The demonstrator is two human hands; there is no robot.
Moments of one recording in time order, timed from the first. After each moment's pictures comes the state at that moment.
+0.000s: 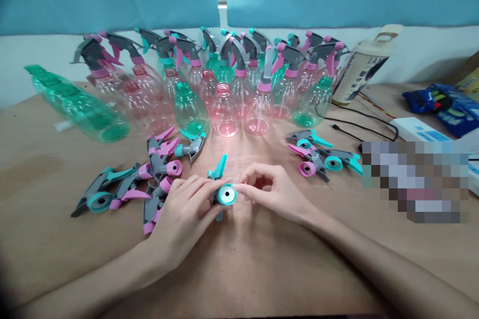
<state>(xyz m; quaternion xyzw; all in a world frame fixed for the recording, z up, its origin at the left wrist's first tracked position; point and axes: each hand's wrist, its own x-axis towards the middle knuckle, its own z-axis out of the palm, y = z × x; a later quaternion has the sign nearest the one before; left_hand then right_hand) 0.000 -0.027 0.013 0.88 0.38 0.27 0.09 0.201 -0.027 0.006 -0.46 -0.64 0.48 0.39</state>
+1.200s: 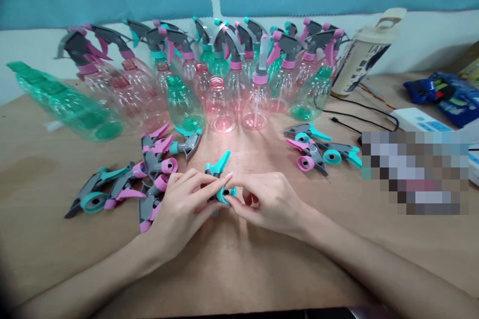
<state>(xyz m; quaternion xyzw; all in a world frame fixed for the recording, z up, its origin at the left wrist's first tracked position) -0.005 -0.019 0.004 0.90 0.33 0.27 0.08 0.195 -0.038 -0.005 -0.39 -0.83 0.08 0.39</state>
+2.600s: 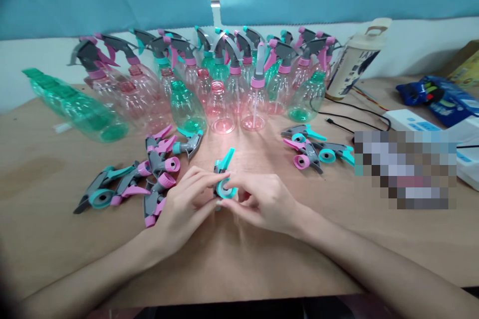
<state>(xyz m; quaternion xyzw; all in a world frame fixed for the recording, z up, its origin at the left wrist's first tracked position) -0.001 -0.021 0.008 0.87 0.30 0.34 0.20 0.193 -0.043 -0.009 -0.36 -0.82 0.10 0.44</state>
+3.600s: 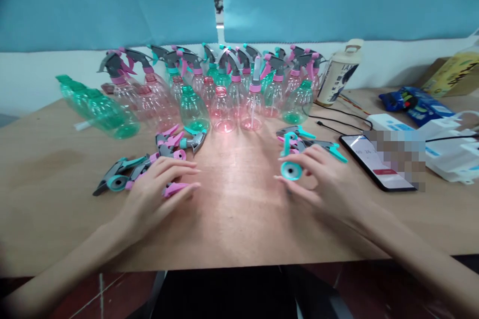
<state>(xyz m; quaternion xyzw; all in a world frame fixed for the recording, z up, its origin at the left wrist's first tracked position) -0.048 -0.033 0.033 0.89 0.34 0.29 0.04 0.274 -0.086 0.023 -0.51 -0.79 -0.08 0.32</state>
